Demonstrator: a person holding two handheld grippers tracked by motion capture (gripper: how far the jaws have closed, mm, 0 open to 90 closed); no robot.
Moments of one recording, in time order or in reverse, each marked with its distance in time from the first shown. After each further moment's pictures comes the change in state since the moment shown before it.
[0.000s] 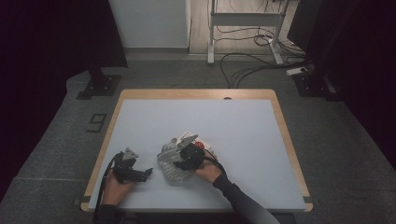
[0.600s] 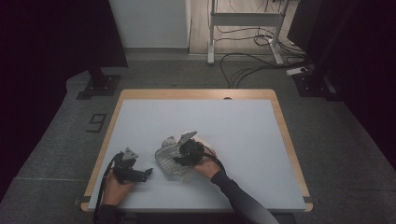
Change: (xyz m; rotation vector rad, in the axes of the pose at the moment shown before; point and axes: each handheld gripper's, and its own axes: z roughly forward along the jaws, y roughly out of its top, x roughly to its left) left arm 0.000 0.000 0.000 -0.001 0.002 -0.001; right arm -0.014 0.004 0.003 -0.002 -0.033 0.005
